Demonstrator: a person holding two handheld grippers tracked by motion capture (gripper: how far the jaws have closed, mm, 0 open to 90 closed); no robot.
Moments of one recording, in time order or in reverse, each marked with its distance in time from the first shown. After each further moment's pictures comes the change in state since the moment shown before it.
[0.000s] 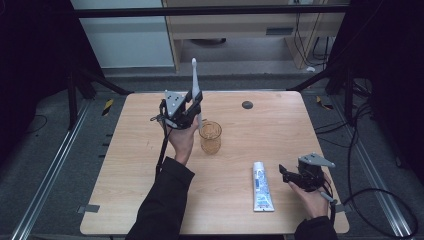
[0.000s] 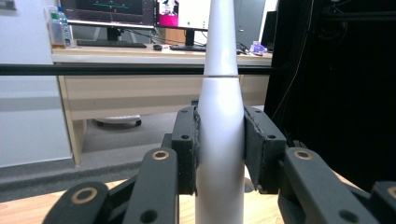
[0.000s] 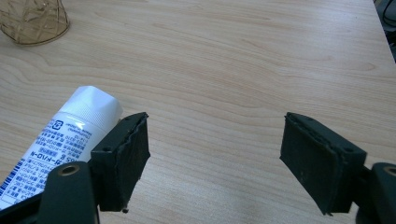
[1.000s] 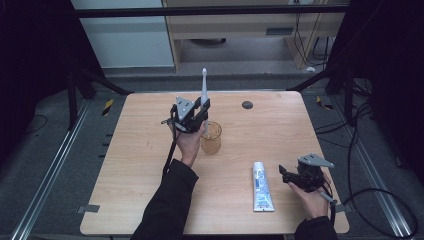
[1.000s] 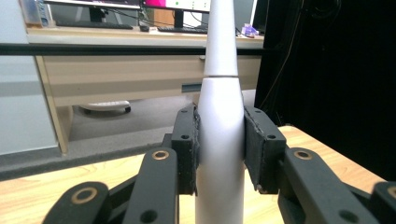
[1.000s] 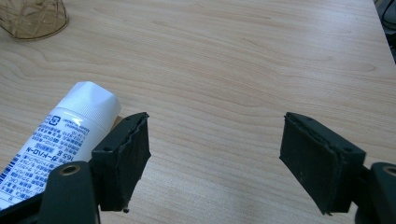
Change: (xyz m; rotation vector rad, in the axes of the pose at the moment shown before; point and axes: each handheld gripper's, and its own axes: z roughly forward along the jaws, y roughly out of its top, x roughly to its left) left arm -0.003 -0.038 0.022 0.061 -0.046 0.005; right arm 0.000 -0.002 0.002 -0.002 -0.009 -0.030
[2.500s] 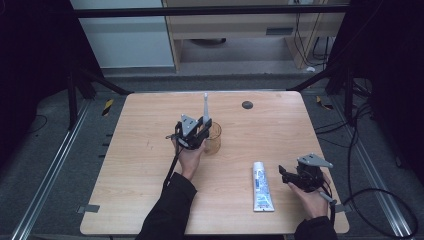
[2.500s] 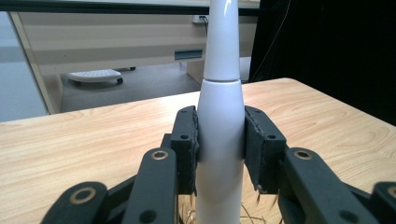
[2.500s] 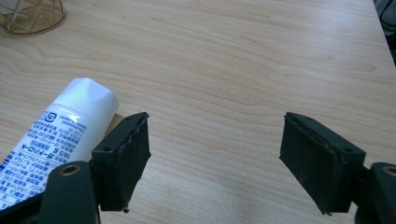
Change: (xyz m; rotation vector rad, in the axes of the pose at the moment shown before) left arm 0.000 -0.061 -0.003 0.115 -0.027 0.015; right arm 0.001 -0.001 0.001 0.008 -0.005 -0.007
